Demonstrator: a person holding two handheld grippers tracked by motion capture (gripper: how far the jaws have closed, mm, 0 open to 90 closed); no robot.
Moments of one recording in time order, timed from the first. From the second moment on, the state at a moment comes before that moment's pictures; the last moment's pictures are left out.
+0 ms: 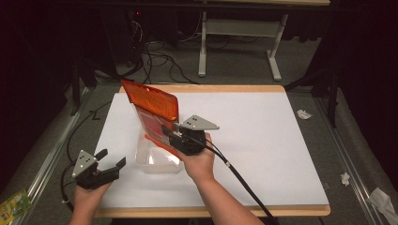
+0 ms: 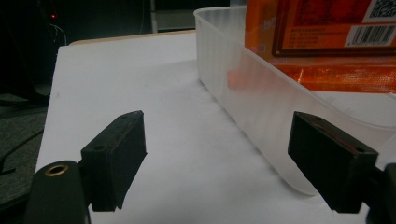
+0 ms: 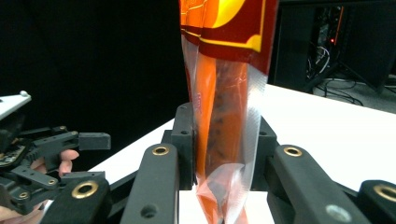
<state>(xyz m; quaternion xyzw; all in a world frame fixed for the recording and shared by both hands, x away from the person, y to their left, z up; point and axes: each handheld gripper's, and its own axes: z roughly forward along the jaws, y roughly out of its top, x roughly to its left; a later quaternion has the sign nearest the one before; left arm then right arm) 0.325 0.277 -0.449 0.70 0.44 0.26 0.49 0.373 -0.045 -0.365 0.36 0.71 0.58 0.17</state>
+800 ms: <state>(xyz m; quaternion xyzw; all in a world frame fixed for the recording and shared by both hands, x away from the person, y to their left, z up) 0.326 0.274 -0.450 0.71 0.43 0.26 0.49 0.368 -0.036 -0.401 0.38 0.70 0.57 0.17</state>
